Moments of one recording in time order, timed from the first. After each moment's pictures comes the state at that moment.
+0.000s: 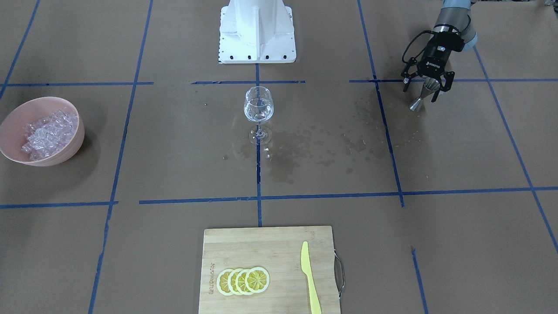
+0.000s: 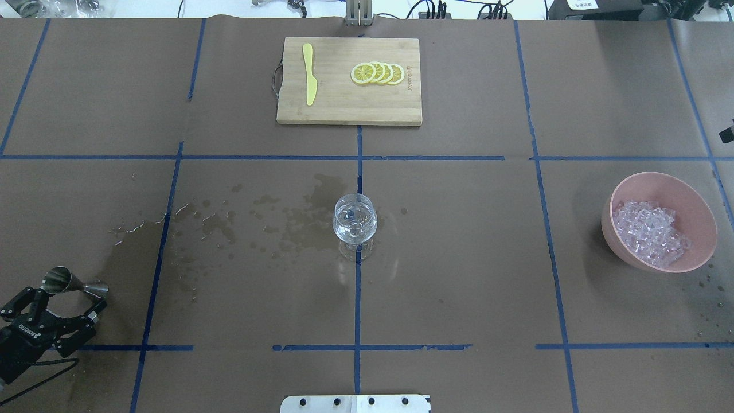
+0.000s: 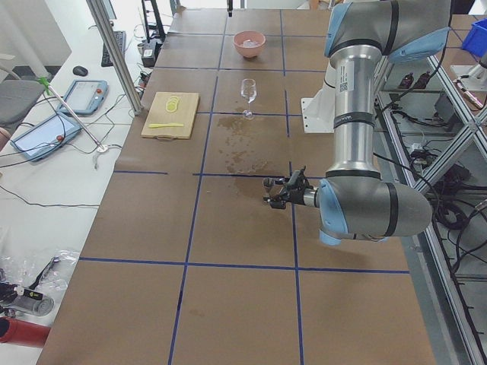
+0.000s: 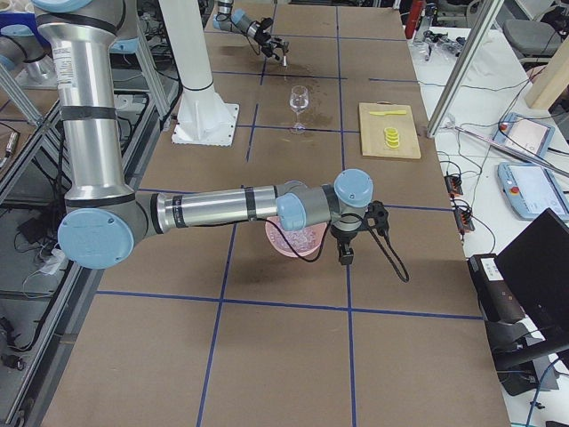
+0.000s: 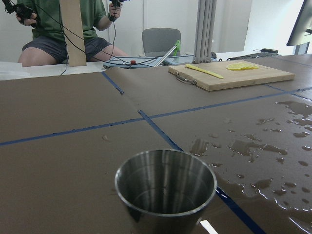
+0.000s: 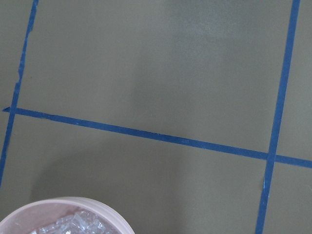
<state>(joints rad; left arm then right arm) 0.14 -1.28 -1.43 -3.56 -0.52 -0.69 1.42 -1.50 1.64 -1.43 2.43 0.14</state>
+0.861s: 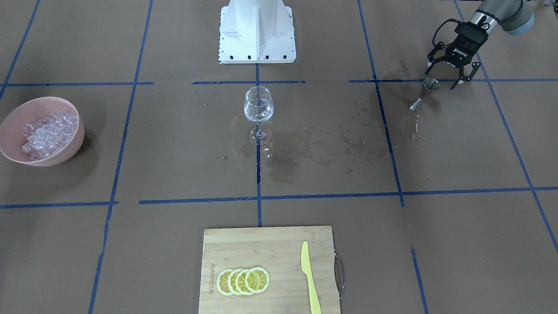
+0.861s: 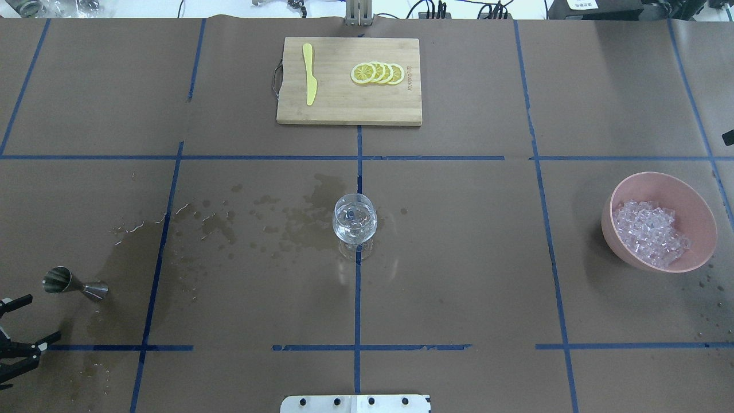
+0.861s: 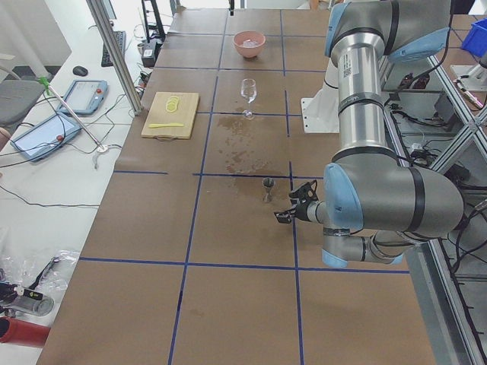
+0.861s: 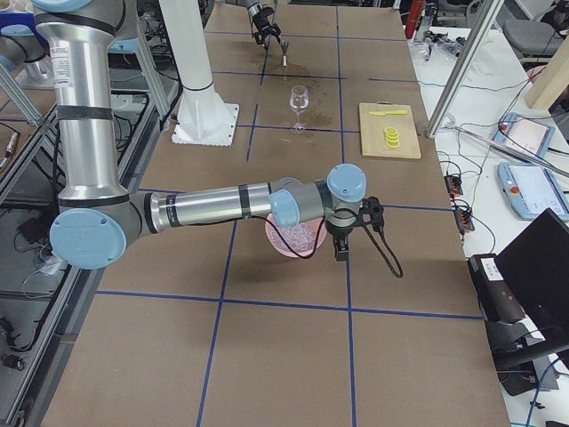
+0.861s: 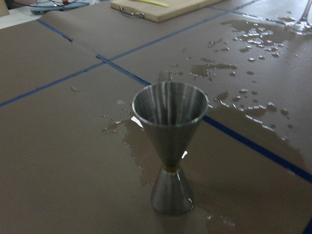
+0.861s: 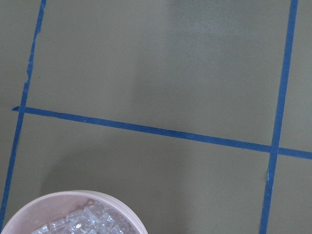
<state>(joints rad) 0.12 -0.99 -1.51 -3.55 -0.93 -0.56 1.42 -1.53 1.69 -1.43 2.43 0.18</state>
